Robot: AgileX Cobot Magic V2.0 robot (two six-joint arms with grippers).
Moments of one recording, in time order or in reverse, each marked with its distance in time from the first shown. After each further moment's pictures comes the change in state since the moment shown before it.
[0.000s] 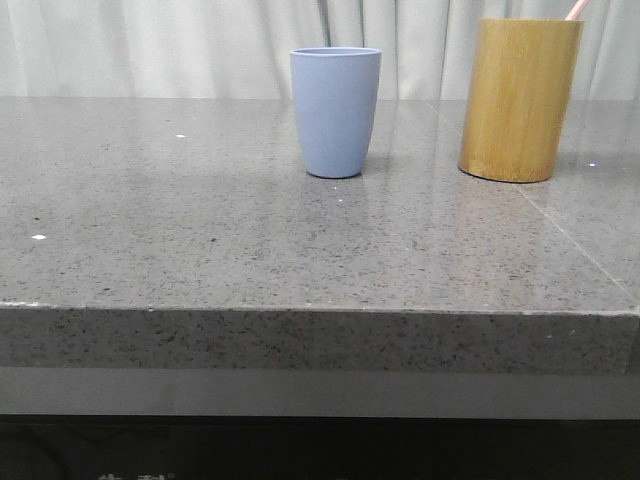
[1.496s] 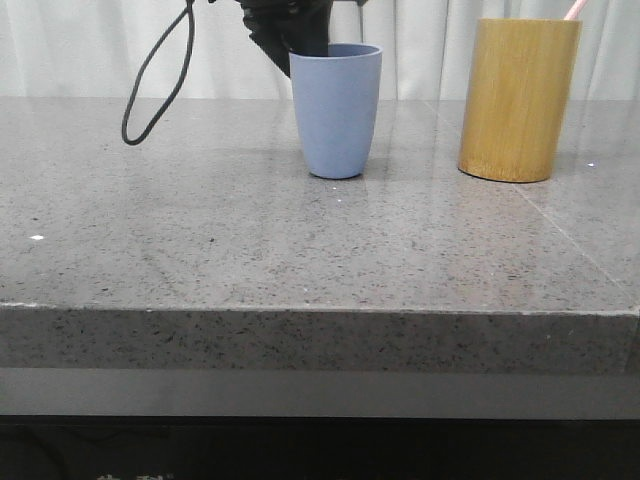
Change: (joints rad) left arm 0.000 0.638 -0.371 0.010 -0.046 0.000; right arm 0.312 -0.805 0.731 -0.723 -0.132 0.441
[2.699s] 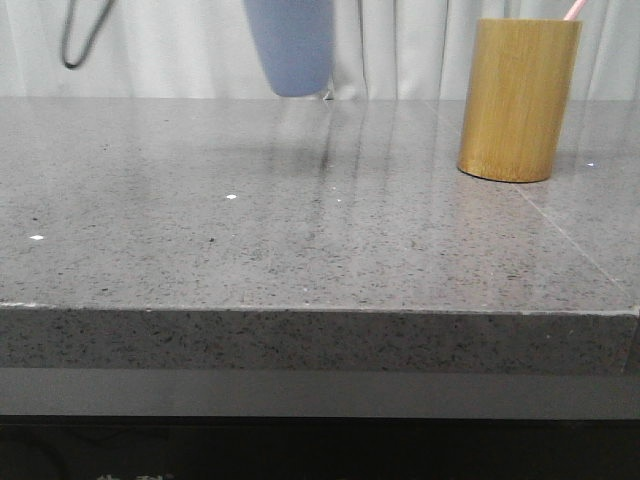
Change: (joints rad) left arm 0.055 -0.144 0.053 -0.011 -0.033 0.000; right arm 0.000 0.000 0.000 0.000 -0.004 0.000
